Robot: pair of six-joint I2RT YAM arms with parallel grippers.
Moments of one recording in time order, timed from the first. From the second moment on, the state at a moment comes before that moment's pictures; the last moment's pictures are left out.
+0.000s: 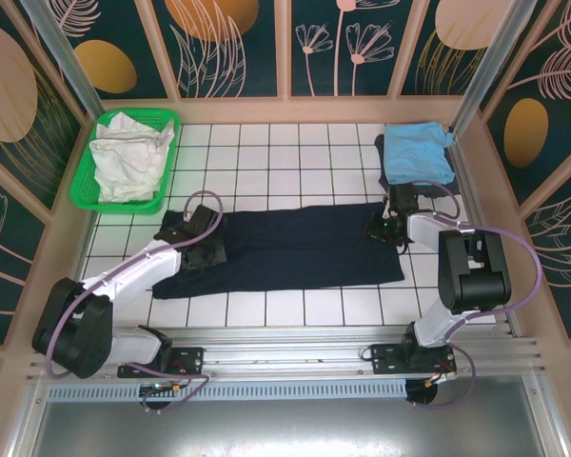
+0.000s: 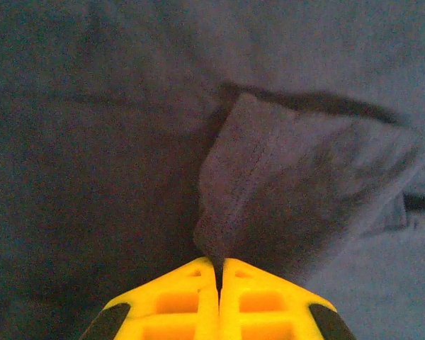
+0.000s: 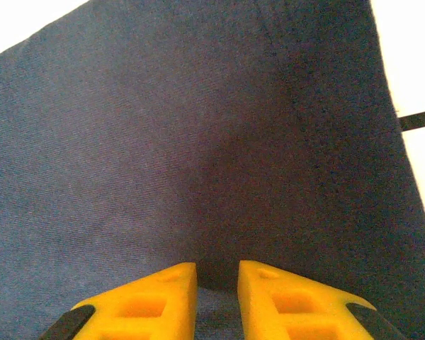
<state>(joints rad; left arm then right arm) -0.50 1.30 0.72 -0.57 -0.12 -0.69 0.10 1.63 0.81 -0.29 -0.19 0.39</state>
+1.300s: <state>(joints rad) -0.21 1.60 0.86 -0.51 -0.34 -0.65 0.38 1.69 0.85 -0.24 -0.23 0.49</state>
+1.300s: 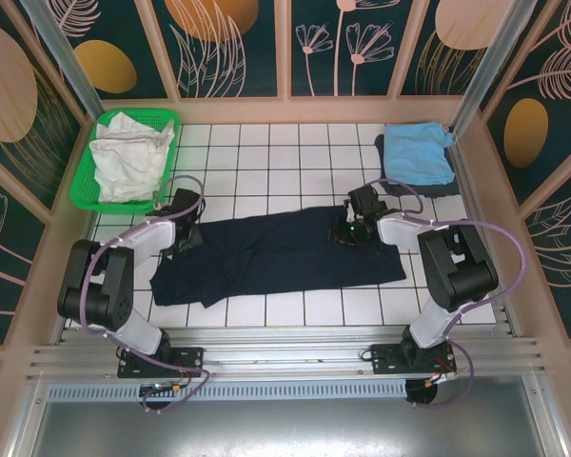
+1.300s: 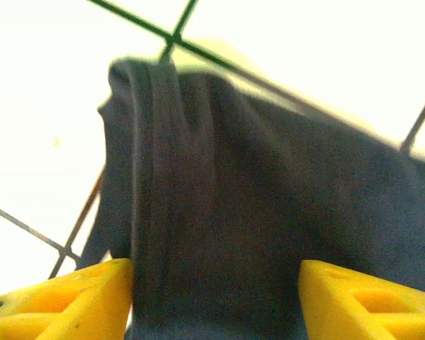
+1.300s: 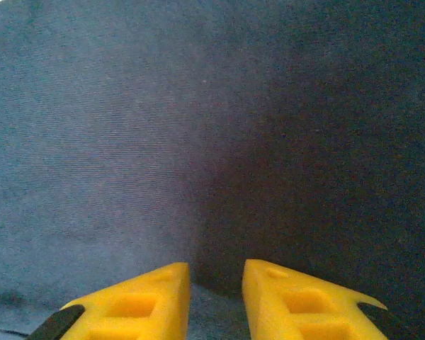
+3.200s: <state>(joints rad) -0.49 1.54 0.78 -0.37 0.06 -0.49 0.36 1.64 0.83 -0.27 -0.24 0.49</state>
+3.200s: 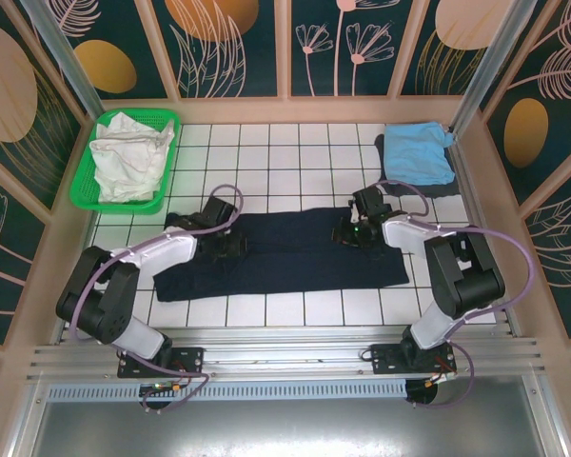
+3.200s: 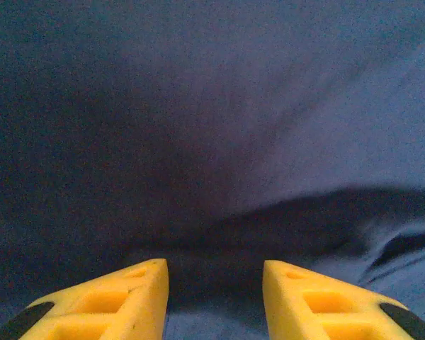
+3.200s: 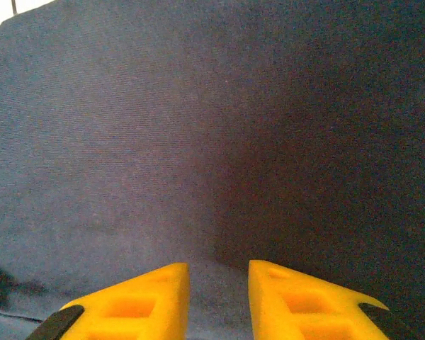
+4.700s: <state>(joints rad) -0.64 1.33 0.69 -0.50 -0.01 -0.60 0.35 1.61 0.81 -0.25 -0.21 0.49</state>
